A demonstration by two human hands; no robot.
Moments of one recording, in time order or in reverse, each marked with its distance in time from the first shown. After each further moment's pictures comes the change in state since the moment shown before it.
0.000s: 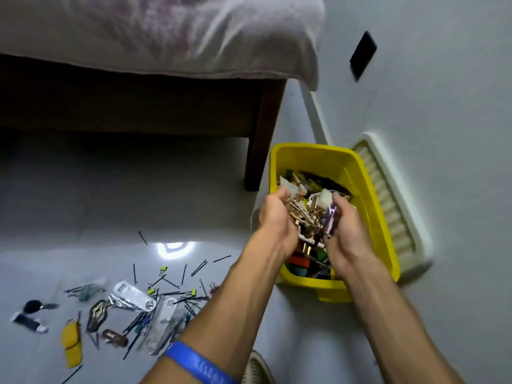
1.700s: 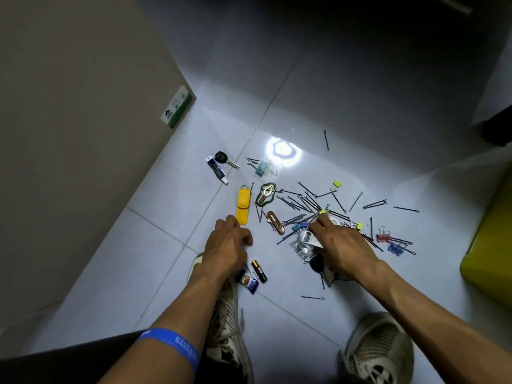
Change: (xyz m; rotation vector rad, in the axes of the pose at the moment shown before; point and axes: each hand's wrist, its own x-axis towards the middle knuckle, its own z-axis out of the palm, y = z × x) left_hand -0.121 0.028 -0.494 1.743 0.727 -0.010; right_hand -0.013 0.339 0.086 -2.127 -1.304 -0.741
